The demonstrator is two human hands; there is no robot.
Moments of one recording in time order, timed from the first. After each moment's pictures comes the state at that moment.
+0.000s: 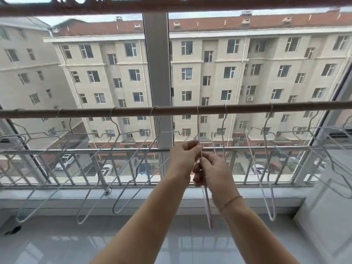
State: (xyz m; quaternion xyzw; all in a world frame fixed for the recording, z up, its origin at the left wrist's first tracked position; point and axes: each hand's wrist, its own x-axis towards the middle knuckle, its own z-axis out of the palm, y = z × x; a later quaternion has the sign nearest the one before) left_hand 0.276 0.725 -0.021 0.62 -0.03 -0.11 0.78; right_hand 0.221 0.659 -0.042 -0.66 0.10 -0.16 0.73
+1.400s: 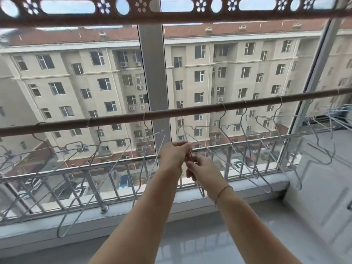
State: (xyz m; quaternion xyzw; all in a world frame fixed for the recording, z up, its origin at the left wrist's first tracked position) left_hand 0.350 0.834 -0.020 0.67 -0.04 -0.14 0.73; right_hand 0.275 0.767 -0.054 -0.76 0.13 -0.16 0.61
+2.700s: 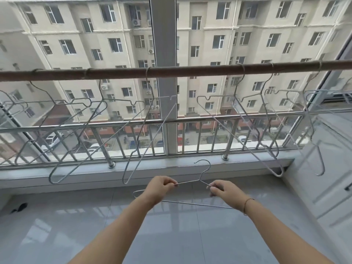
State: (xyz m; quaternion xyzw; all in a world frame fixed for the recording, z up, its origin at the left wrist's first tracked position) left_hand 0.293 0.912 -0.215 0.87 -0.14 -0.23 0.42; right_hand 0.191 0.682 -0.217 -0.87 0.12 0.09 0.47
